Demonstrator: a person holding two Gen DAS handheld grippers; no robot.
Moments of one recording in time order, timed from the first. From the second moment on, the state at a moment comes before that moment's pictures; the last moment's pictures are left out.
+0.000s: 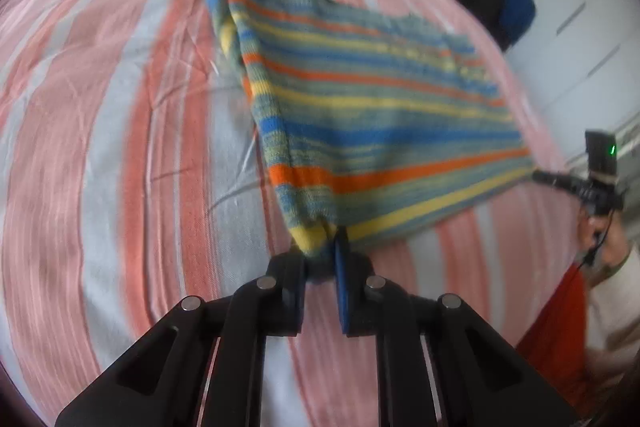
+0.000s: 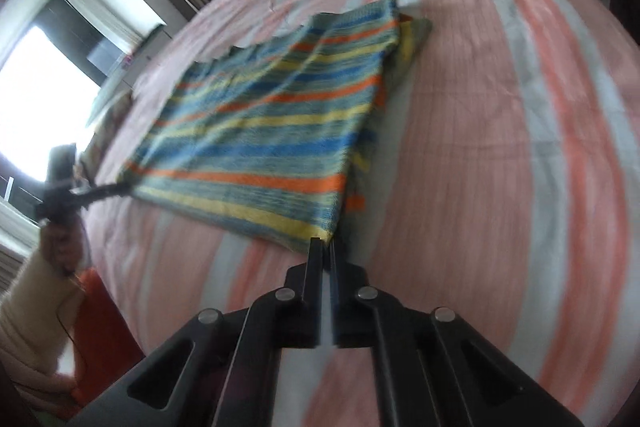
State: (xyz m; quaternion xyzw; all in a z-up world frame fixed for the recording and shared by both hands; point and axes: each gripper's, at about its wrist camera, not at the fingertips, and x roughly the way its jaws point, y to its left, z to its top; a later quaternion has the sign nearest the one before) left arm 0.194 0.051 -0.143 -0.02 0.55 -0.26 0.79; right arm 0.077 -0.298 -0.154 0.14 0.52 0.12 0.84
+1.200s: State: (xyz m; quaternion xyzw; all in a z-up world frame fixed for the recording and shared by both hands) left arm 0.124 -0.275 -0.142 0.19 0.36 -0.37 0.83; right arm 0.212 -0.382 -0.169 0.32 0.49 0.18 0.79
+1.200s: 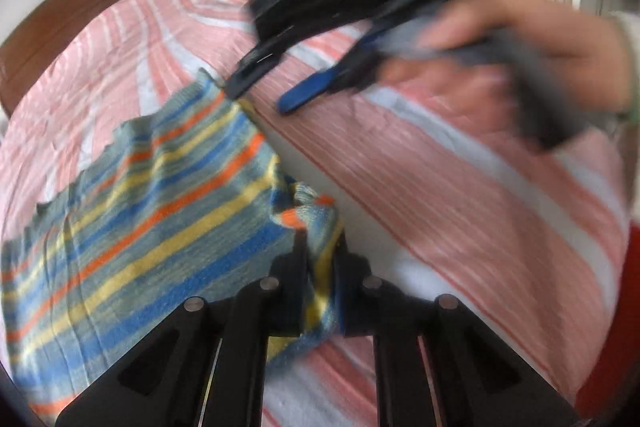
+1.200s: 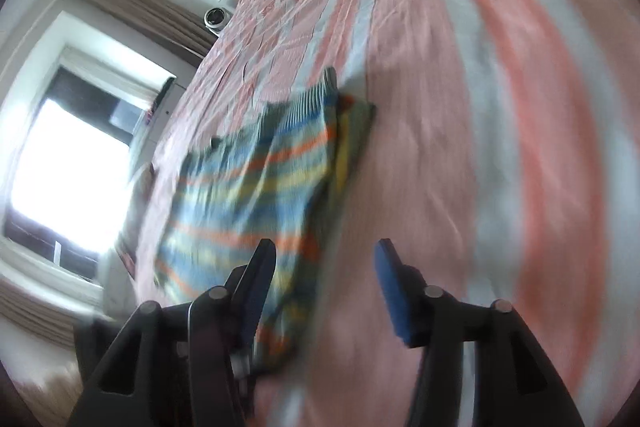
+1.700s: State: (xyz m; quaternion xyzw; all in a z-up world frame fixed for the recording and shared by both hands) left arm 0.159 -0.059 -0.094 -0.07 0.38 -0.24 0.89; right arm 0.311 -0.214 -0.089 0.27 0.45 0.26 0.81
